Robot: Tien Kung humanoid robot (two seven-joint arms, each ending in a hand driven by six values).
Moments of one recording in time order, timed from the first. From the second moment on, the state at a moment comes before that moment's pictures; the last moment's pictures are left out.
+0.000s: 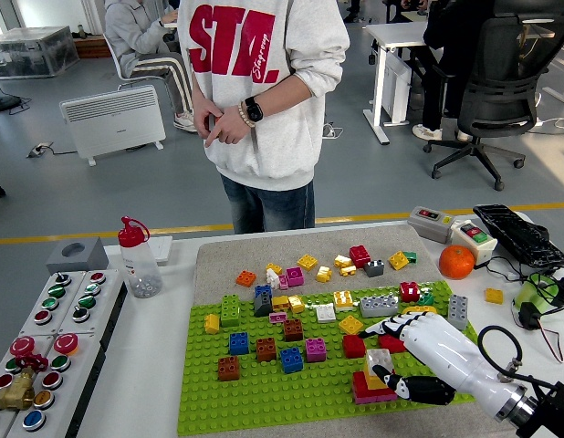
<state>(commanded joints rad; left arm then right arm) -0.09 0.01 -1.22 -0.18 1.02 0.24 0.22 0.45 -0.63 0.60 1.46 -1.81 -0.51 0.25</state>
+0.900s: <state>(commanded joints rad) -0.08 0.01 -1.24 -0.18 1.05 0.24 0.23 0.35 -0.67 0.80 1.66 -1.75 -0.49 0.14</state>
